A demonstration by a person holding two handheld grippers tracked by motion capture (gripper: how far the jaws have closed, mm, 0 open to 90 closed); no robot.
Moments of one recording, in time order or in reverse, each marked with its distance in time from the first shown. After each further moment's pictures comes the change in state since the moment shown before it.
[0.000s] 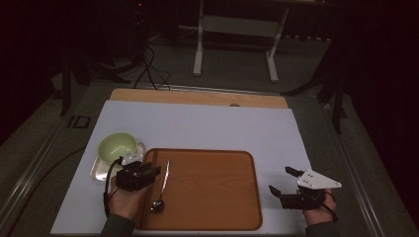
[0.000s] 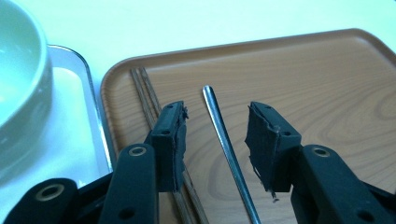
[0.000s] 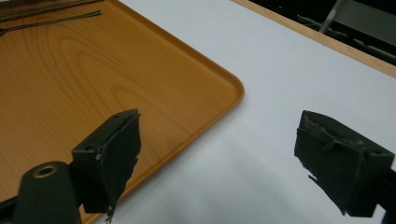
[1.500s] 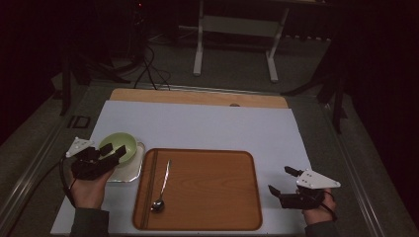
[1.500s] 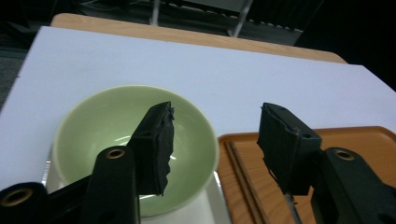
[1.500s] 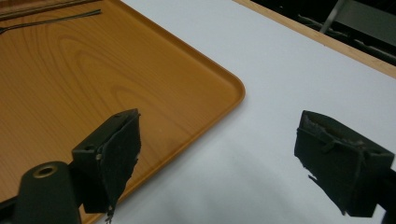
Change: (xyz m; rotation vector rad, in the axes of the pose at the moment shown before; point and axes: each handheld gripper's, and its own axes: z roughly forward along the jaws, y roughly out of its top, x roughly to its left) left arm 0.072 0.020 -0.063 -0.248 0.106 -0.128; right arm 0.001 0.001 0.002 0.004 0.002 -0.003
